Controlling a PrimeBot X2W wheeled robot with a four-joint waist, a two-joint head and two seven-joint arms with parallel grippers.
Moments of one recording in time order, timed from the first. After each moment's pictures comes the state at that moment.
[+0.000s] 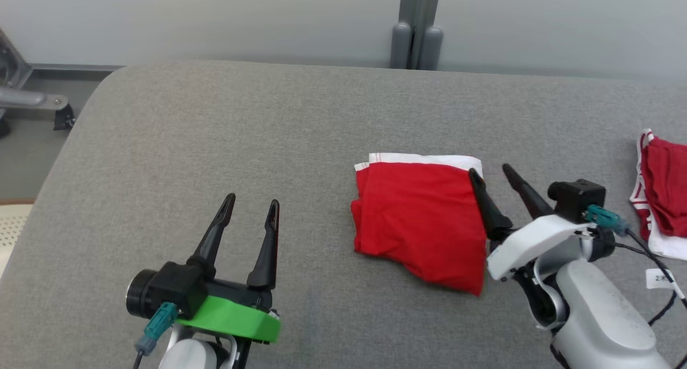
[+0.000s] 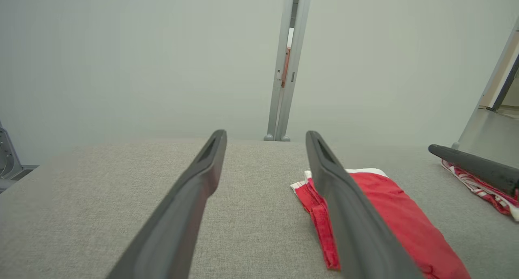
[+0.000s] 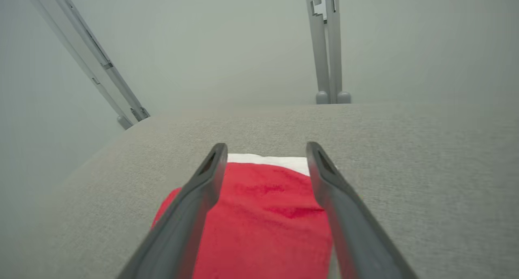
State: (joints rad) left arm -0.10 0.05 -0.24 0.11 -0.25 -0.13 -0.26; right arm -0.37 -0.17 0.29 0.47 0.51 0.13 -0.18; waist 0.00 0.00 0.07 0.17
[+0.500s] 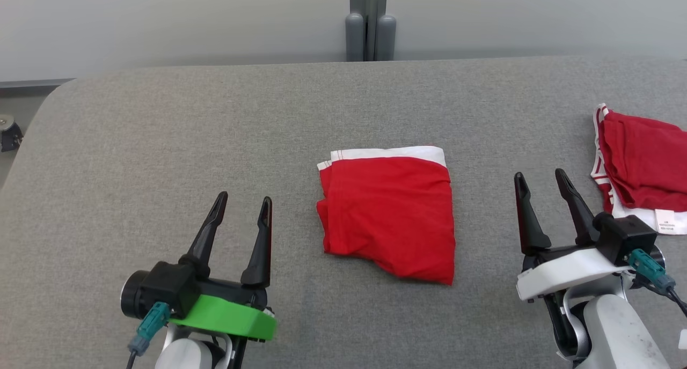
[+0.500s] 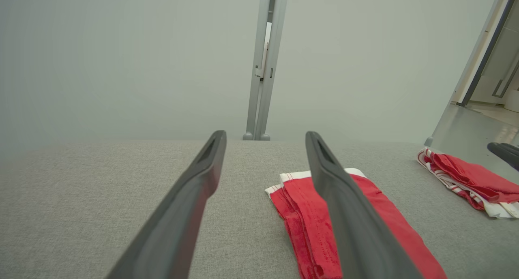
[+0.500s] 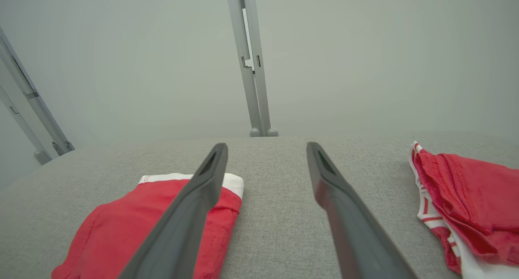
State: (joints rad) left arm -0.10 0.05 -0.23 0.10 -0.26 -0.12 -0.26; right arm -0.17 -0.10 0.04 0.22 0.22 0.13 -0.25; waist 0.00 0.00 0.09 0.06
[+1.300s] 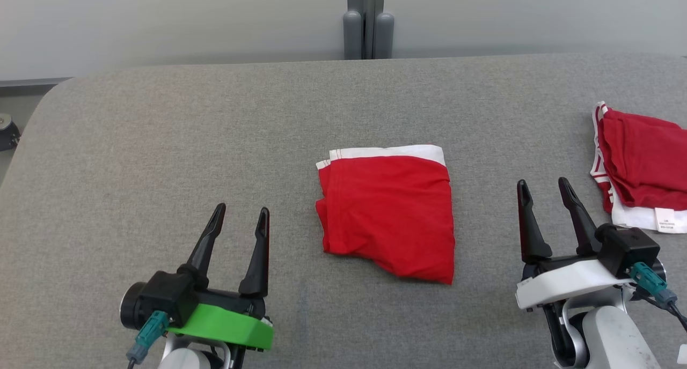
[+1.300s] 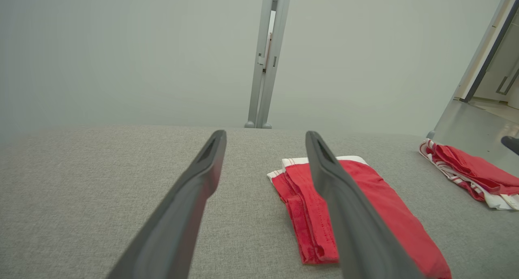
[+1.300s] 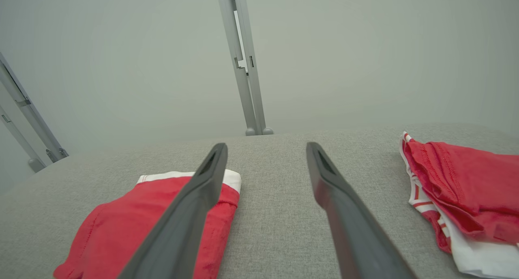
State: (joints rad) left arm -0.07 0.05 -0.22 0.11 -0.27 -0.12 -0.26; right arm -0.12 -0.05 0.00 0.18 0.19 0.13 -0.26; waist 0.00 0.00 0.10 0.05
